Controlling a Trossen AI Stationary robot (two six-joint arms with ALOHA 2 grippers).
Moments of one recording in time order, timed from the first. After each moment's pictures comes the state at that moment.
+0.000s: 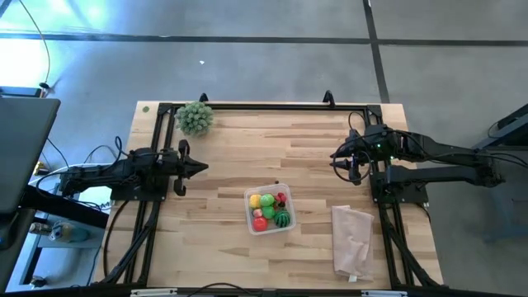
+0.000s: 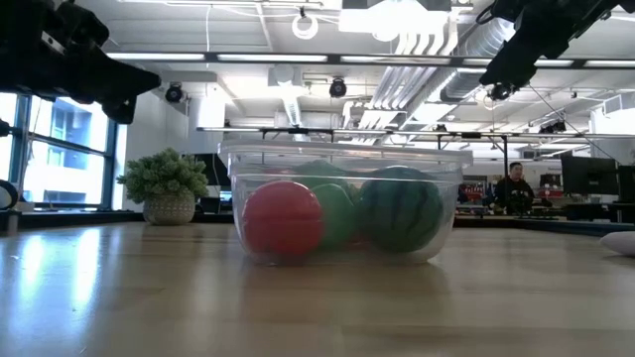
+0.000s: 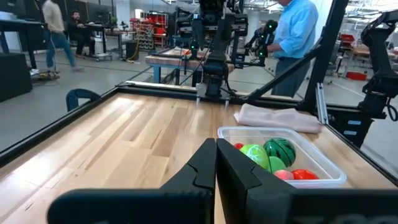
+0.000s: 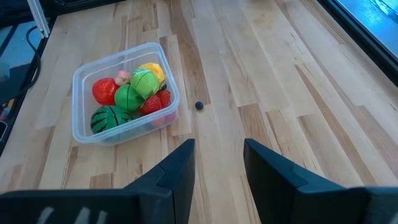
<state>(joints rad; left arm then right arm) 0.22 0.01 0.04 -0.06 0.05 -0.08 -0.20 0.68 0.72 -0.65 -0.12 0.08</state>
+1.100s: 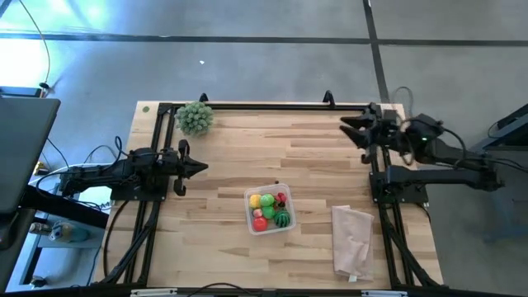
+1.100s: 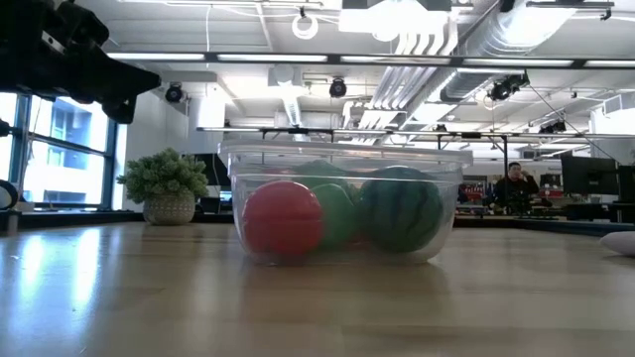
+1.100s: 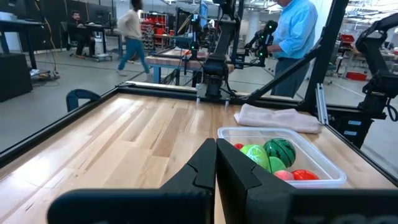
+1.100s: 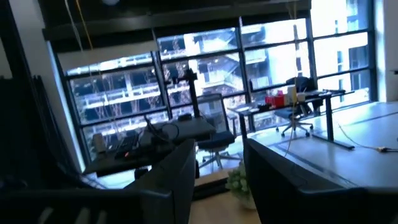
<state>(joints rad) 0.22 0.01 0.04 -0.06 0.05 -0.08 -0.20 0.55 0.72 0.06 0.02 0.16</state>
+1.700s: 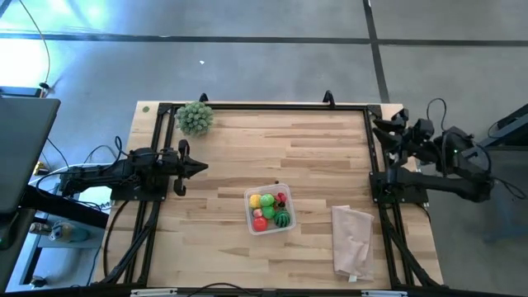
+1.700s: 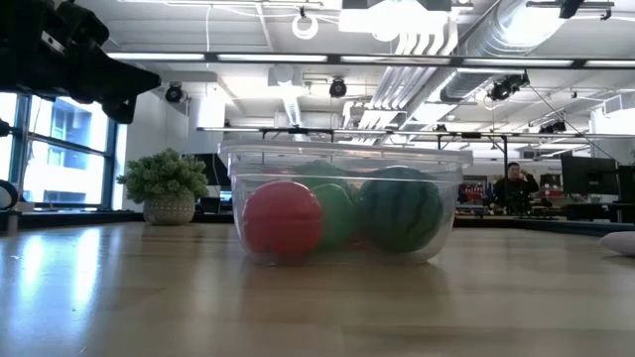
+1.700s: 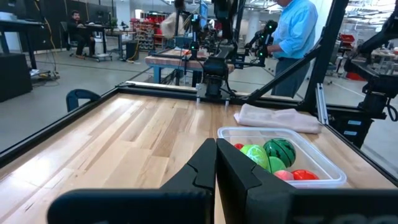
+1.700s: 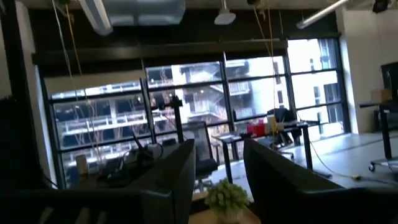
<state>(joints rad) 0.22 0.01 0.04 -0.06 0.05 -0.08 -0.20 0.14 0.60 -0.13 0.11 0.10</state>
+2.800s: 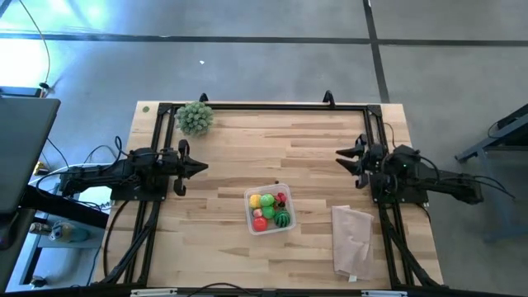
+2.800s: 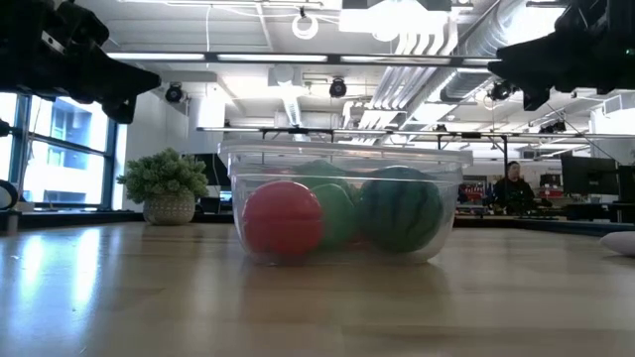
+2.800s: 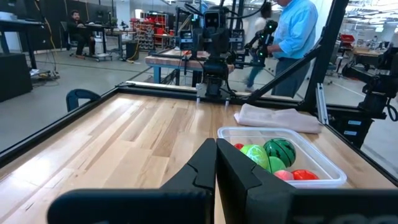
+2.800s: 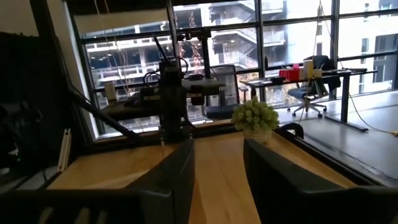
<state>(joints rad) 0.22 0.01 0.04 -0.06 0.05 -0.08 -0.20 0.03 0.08 0.09 -0.06 0.11</state>
